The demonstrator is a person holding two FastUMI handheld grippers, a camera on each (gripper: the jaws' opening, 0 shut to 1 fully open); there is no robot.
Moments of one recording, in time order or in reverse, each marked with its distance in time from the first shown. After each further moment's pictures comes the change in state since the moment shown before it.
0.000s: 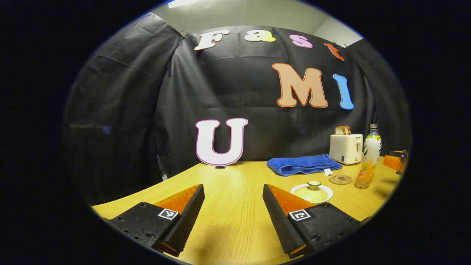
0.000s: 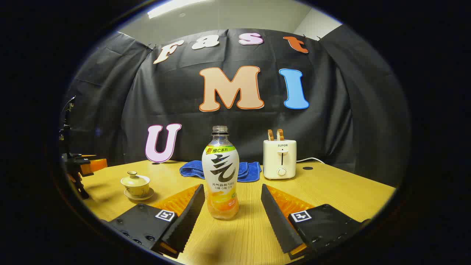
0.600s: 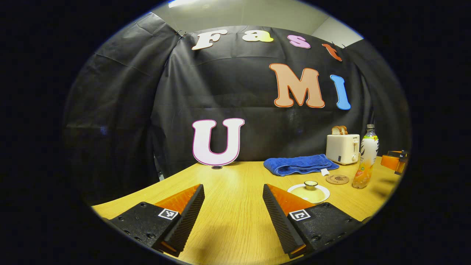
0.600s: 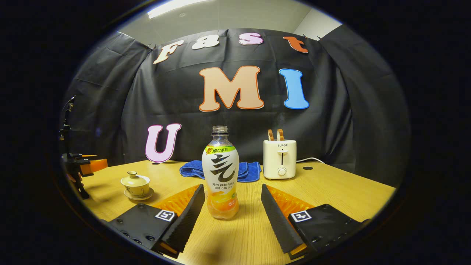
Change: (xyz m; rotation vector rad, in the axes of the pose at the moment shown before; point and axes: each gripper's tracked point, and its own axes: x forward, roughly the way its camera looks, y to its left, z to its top) left arm 0.001 -0.004 -0.001 -0.002 -0.004 -0.023; right arm -0.001 0.000 0.001 -0.001 0.001 0.000
